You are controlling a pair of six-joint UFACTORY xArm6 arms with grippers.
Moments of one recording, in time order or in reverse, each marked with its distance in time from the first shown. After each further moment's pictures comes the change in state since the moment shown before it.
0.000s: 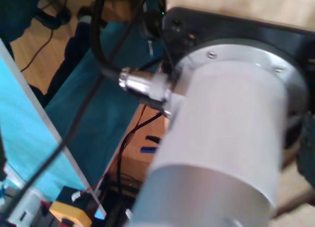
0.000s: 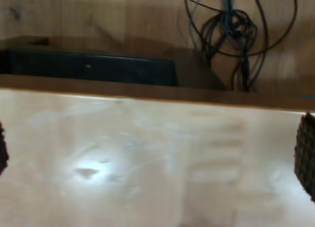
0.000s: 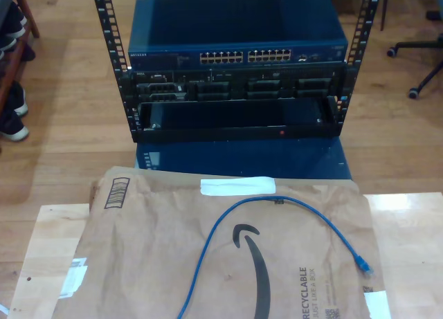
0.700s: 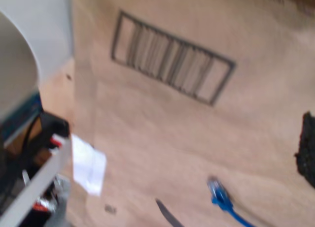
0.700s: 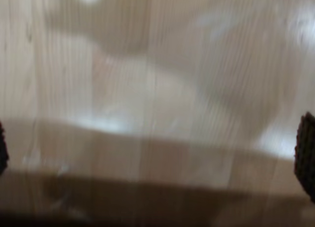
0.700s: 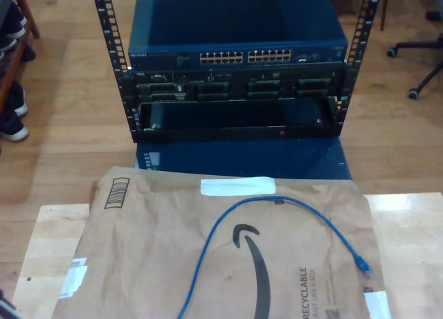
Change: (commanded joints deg) left arm -35.2 1.8 -4.4 -19.5 -0.6 -38.9; right arm 51.3 20.7 -18.5 0.0 7.0 49.2
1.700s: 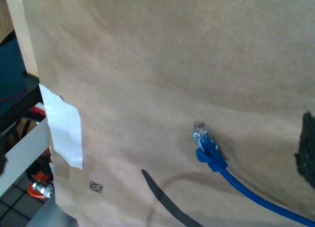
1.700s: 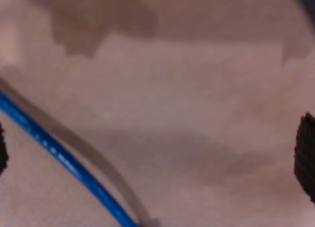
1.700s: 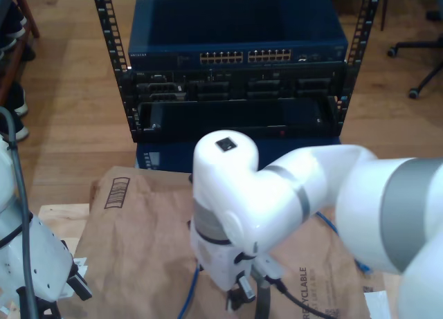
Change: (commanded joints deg) left arm -17.8 4.2 0.4 -4.3 -4.7 -12.7; right arm 58.0 24.8 -13.6 9.9 -16.2 21.0
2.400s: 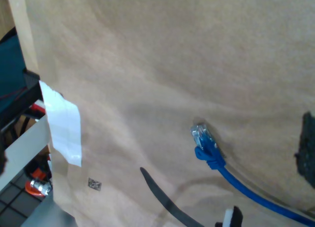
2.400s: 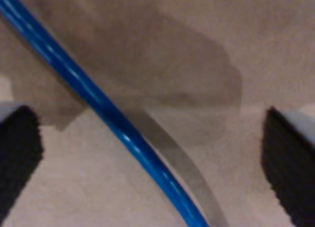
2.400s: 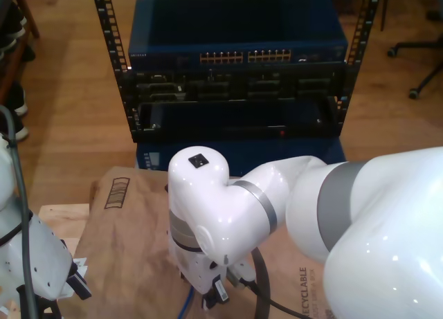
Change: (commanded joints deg) left arm -0.1 -0.1 -0.4 0.0 0.4 -1.1; right arm 0.9 6.3 -2.8 0.0 -5.1 -0.3
